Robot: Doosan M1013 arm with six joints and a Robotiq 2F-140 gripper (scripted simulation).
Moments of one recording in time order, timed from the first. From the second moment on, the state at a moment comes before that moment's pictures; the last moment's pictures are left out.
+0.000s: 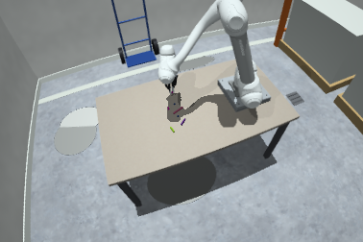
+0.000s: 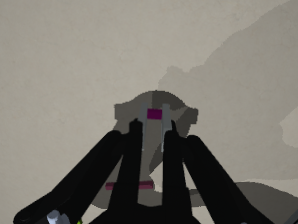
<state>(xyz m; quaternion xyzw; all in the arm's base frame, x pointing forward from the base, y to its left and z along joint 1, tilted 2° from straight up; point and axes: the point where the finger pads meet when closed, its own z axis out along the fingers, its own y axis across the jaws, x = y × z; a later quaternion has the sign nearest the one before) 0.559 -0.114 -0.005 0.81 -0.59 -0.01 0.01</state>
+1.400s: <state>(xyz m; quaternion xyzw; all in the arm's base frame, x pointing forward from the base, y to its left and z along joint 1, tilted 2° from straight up) 0.559 -0.114 -0.024 0.81 -0.59 -0.01 0.01</state>
